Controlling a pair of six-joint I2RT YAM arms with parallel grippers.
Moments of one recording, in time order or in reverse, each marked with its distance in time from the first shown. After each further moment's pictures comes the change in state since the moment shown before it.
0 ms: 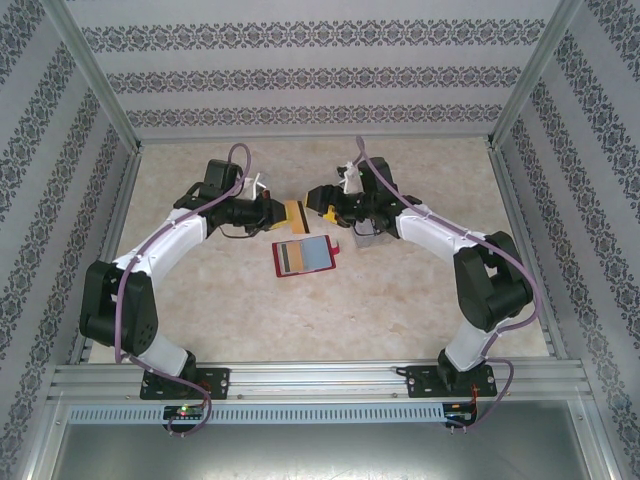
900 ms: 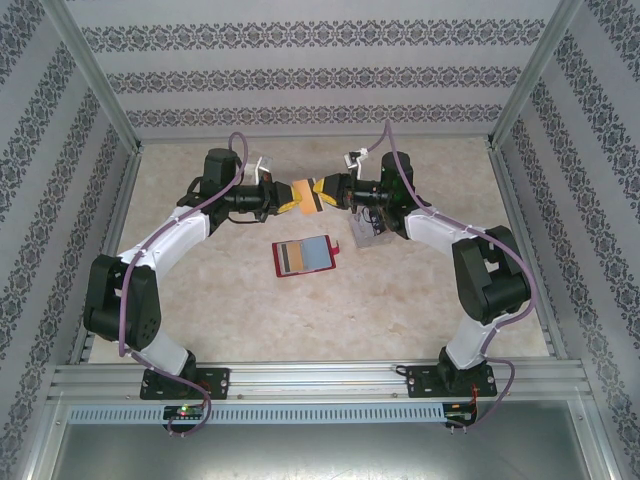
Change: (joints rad) left arm 0.000 0.033 0.005 0.286 0.105 -0.242; right arm -0.088 0.035 -0.068 0.493 -0.270 0.325
